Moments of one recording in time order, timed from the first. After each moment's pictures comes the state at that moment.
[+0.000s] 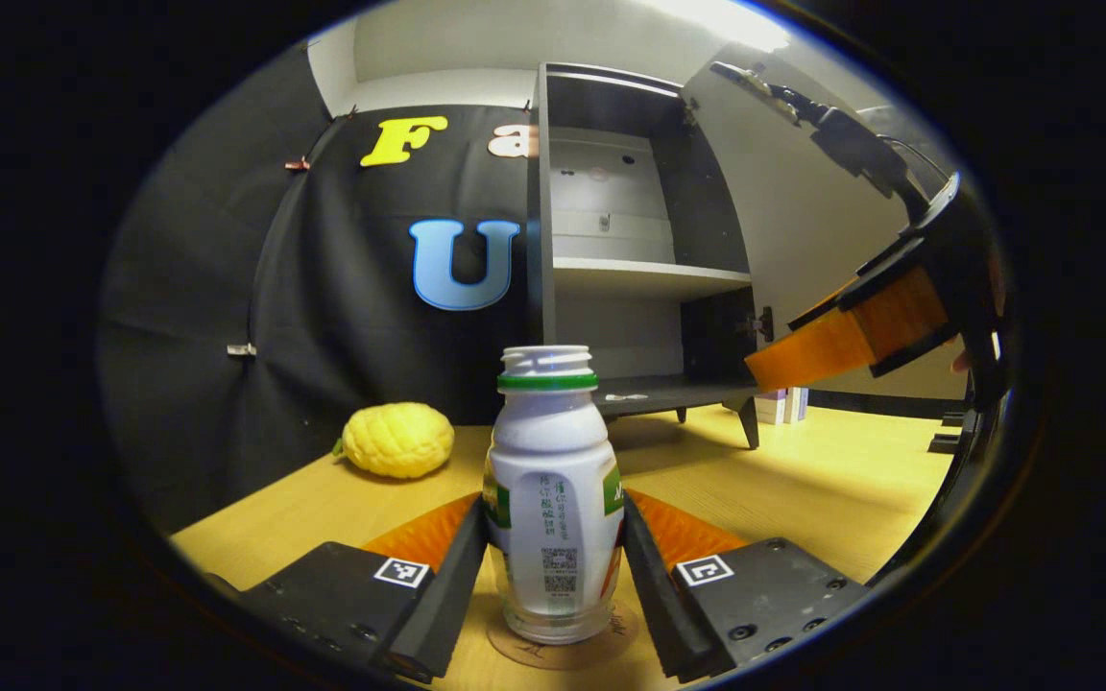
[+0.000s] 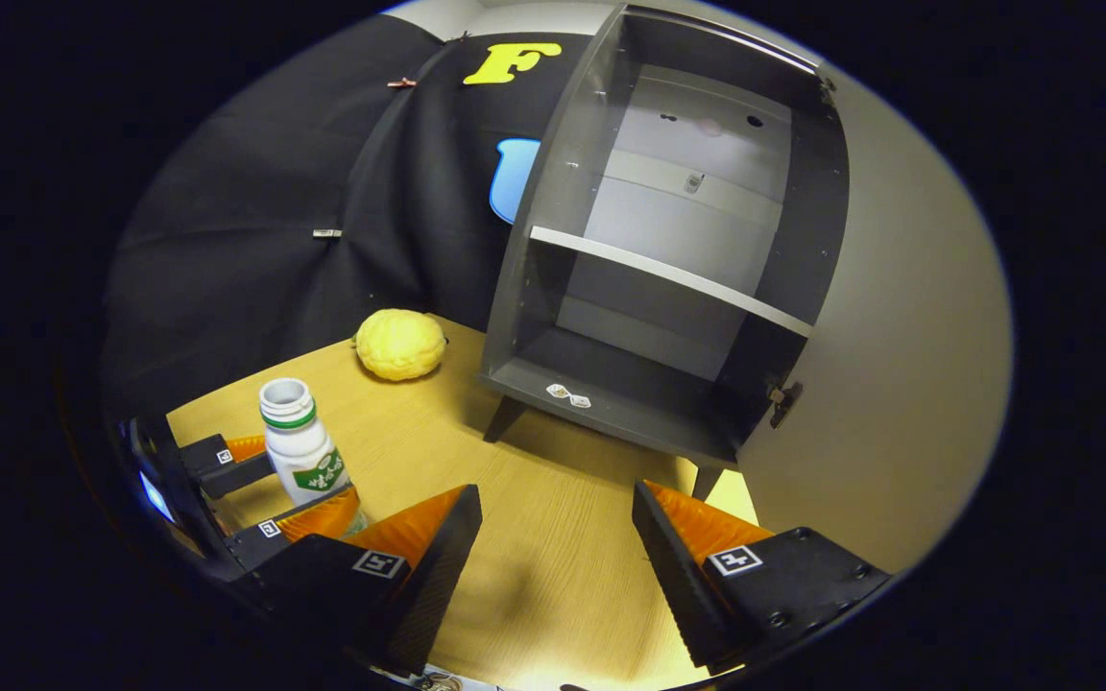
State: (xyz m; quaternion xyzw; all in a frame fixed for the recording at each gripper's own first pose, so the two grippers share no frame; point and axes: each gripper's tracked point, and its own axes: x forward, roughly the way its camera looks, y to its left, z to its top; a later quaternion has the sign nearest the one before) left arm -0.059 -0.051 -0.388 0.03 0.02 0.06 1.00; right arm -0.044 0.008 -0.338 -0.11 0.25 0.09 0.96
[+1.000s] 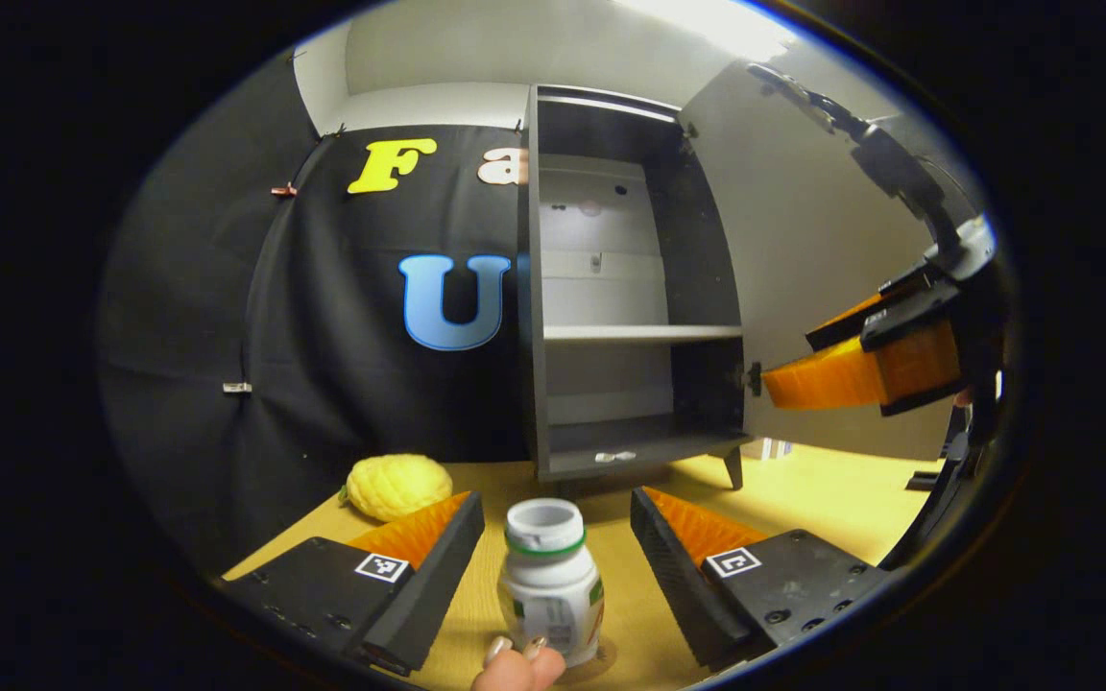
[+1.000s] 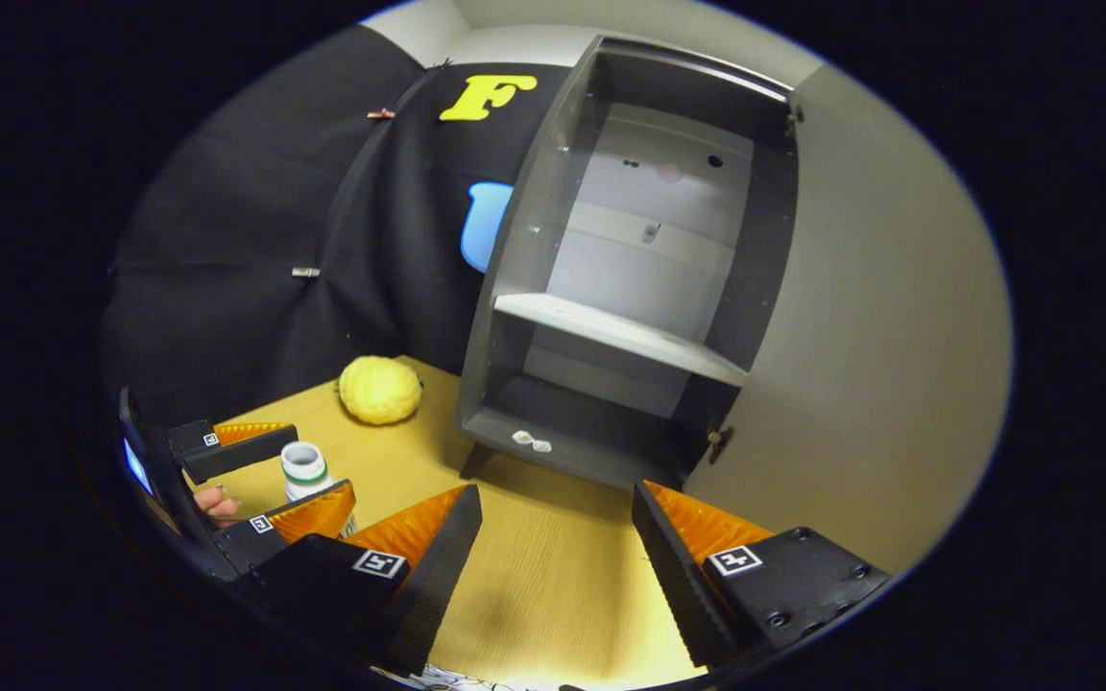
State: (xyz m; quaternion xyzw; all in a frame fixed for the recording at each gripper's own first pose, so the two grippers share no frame) left arm -0.059 -0.063 -0.269 0.04 0.00 0.03 1.00; right arm -0.044 -0.022 -0.242 -0.09 0.17 0.04 0.98
